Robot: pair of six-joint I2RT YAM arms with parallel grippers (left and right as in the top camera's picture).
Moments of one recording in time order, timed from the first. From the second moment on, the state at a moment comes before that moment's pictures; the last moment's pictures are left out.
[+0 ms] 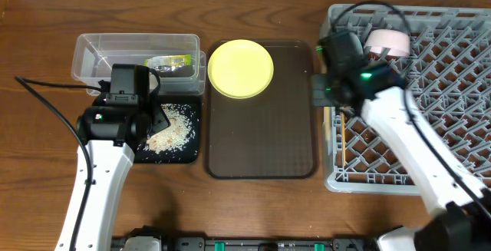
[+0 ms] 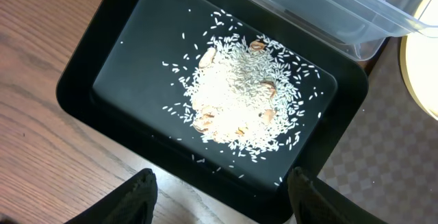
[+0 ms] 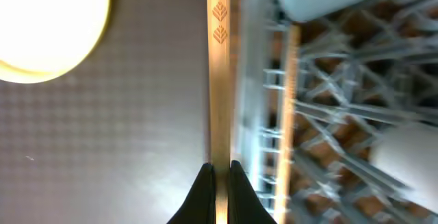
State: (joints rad) left arm -0.05 1.24 1.09 -1.07 -0.20 -0.54; right arm 0.36 1.58 1.35 -0.97 0.11 0.35
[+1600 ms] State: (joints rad) left arm -0.05 1.24 1.09 -1.07 -0.20 -0.54; right arm 0.48 2.00 1.24 -0.07 -0.08 0.39
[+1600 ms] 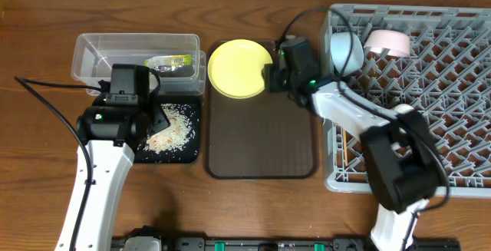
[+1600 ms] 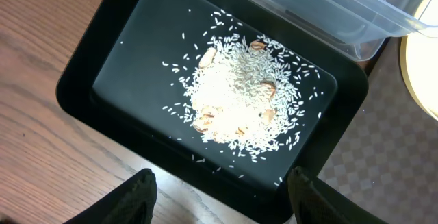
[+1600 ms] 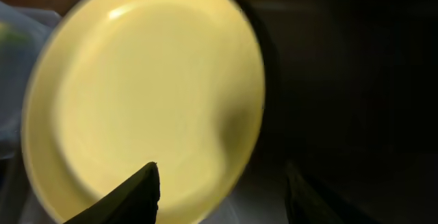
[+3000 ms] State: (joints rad) left arm -0.05 1.24 1.09 -1.06 -0.19 -0.54; right arm 0.11 1.29 1.25 -0.67 0.43 -0.04
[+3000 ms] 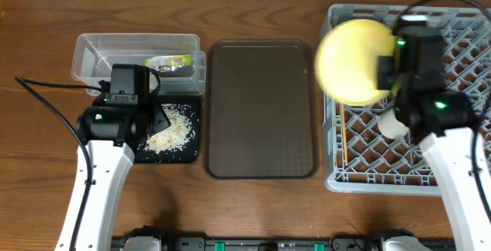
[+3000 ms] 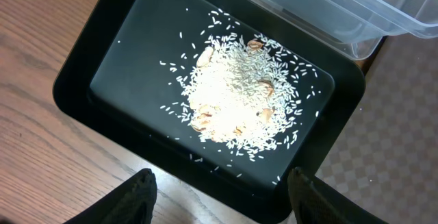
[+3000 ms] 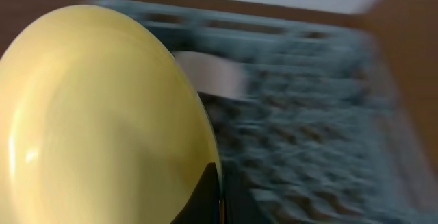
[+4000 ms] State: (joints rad) left arm -0.05 1.24 1.09 -1.06 -0.19 -0.54; right arm 0.20 1.47 1.24 -0.82 0.53 0.10
